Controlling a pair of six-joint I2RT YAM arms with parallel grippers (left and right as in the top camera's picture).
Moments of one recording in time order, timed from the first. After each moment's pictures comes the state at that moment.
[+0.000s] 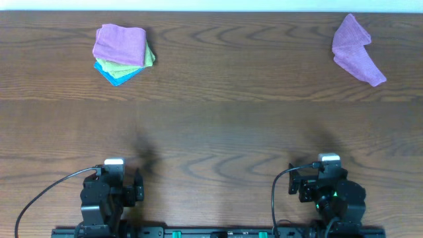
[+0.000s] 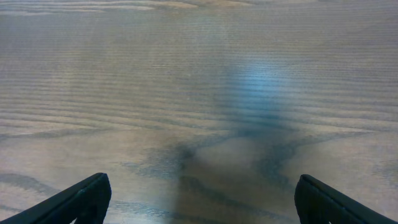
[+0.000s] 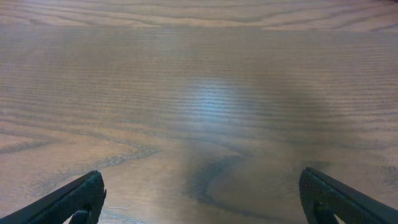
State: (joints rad) left arm 0.03 0.01 0.25 -0.92 -0.03 0.07; right arm -0.05 0.02 0.18 -0.76 -0.14 -0.04
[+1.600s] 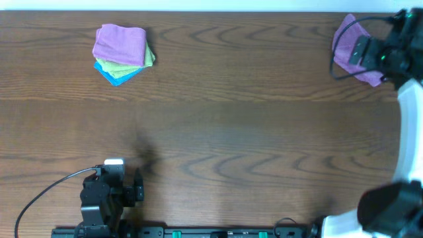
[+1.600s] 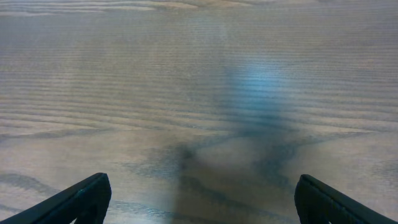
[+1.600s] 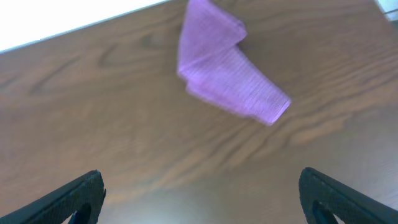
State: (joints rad) left arm 0.03 0.01 0.25 -0.92 -0.03 0.07; right arm -0.29 1.71 1.69 -0.83 0.00 0.07
